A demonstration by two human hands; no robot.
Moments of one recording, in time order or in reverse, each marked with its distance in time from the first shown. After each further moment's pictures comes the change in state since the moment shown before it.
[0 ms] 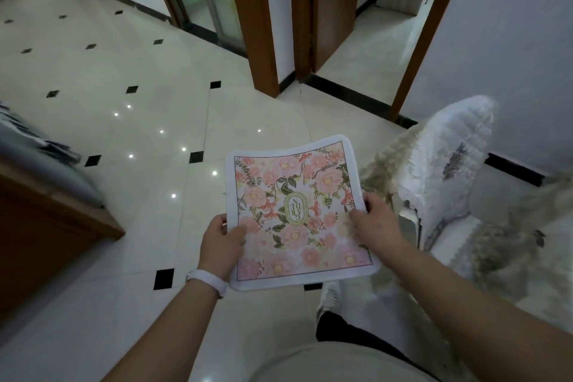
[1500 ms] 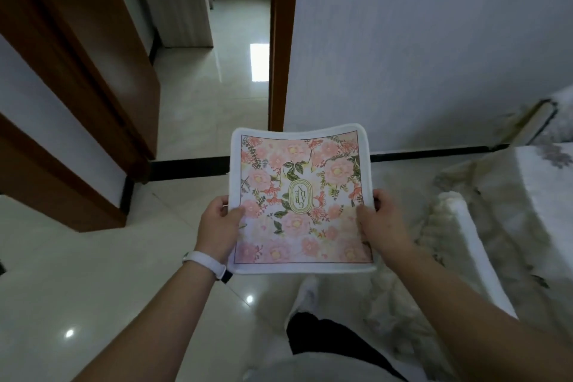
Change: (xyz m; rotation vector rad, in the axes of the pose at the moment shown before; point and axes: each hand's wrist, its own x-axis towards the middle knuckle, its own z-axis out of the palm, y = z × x) left_hand 0.534 0.332 0.378 0.148 -0.823 0.182; right_hand 0.438 -0.193 -0.070 0.277 0.805 0.340
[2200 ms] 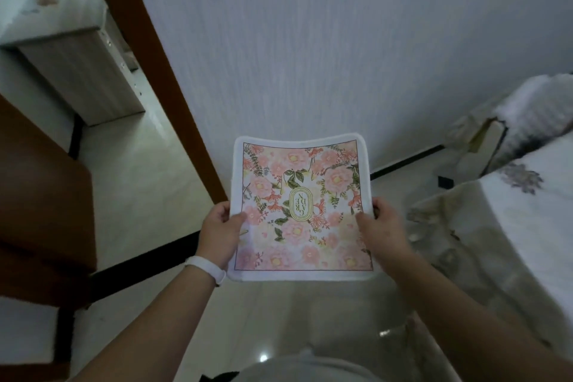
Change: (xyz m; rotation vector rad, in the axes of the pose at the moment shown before) left_hand 0.211 0.148 0.285 0.148 -0.233 0.116; right_hand 0.272 -0.039 -0.128 0.197 0.251 0.093
